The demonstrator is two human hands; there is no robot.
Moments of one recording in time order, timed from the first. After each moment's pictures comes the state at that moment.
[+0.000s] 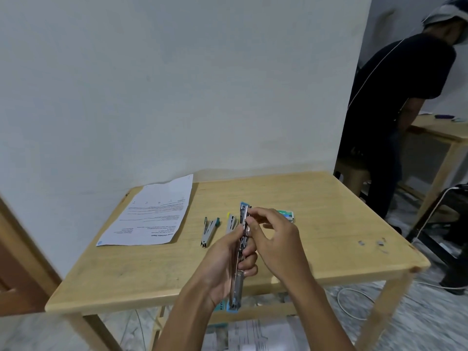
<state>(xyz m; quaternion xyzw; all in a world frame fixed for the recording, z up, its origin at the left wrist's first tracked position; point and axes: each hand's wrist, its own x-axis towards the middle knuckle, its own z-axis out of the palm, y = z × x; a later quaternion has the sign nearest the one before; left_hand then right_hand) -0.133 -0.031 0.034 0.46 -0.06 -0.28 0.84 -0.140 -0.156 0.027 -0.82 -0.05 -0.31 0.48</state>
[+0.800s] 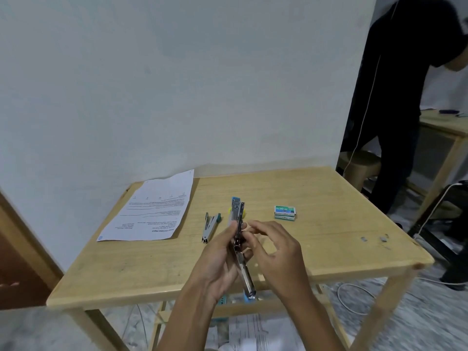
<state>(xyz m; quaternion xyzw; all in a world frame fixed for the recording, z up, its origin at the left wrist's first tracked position) -0.127 -0.027 0.025 0.40 0.03 -0.21 0.89 -0.155 -0.148 0.002 -0.79 -0.11 -0.37 0.48</state>
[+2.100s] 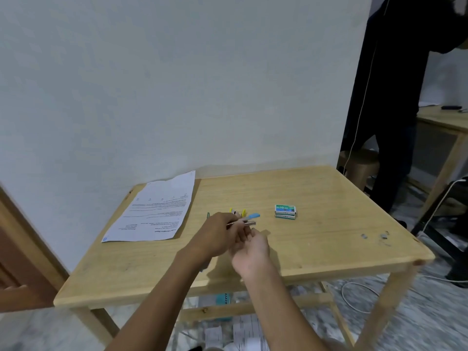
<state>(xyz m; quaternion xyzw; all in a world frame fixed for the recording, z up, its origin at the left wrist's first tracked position) -0.076 -0.011 0.034 0.91 -0.22 -0.02 0.36 -0.103 -0.096 0.011 -0.06 0.25 0.00 0.97</state>
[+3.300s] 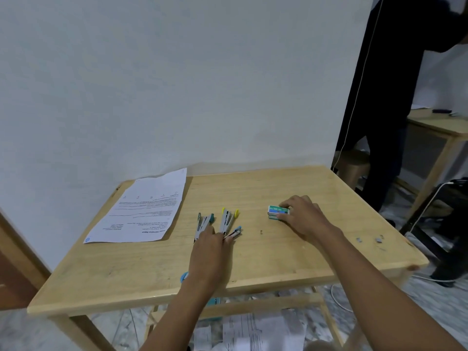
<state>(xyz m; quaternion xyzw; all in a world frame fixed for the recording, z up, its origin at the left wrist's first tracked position) -0.077 -0.024 -0.034 0.96 -0.12 0.13 0.24 -0.029 -0.281 -0.013 -0.98 0.03 -0.08 0.16</state>
